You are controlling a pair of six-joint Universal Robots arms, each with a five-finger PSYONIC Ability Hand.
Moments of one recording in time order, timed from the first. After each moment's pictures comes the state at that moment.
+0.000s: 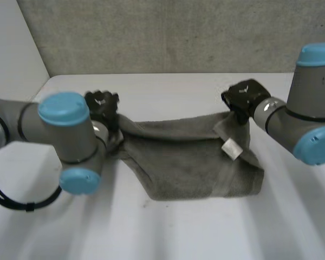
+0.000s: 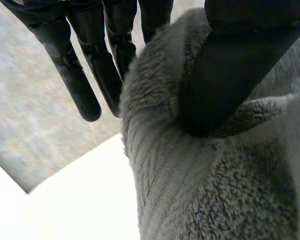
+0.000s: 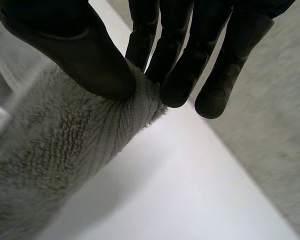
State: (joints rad) left arm 4.21 -2.26 -1.21 3.39 -1.82 3.39; right arm 1.93 -0.90 0.97 0.21 1.41 2.56; left_hand 0.98 0.99 0.98 0.99 0.81; right_hand 1.34 1.33 1.33 1.34 1.17
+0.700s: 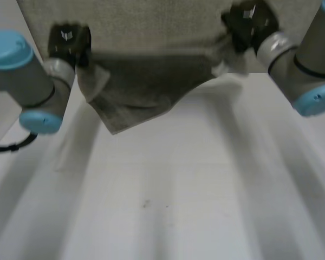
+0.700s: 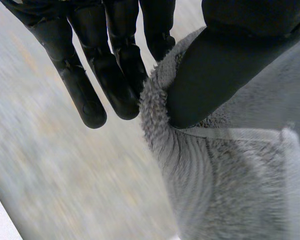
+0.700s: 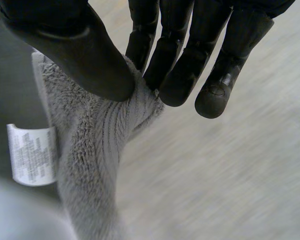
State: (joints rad) left arm 4.40 -2.27 -0.90 3.37 -1.55 3.37; right arm 1.93 -0.86 0.60 0.13 1.33 2.63; left_hand 1.19 1.22 1.22 1.22 1.02; right_hand 1.34 1.33 1.34 1.34 1.17
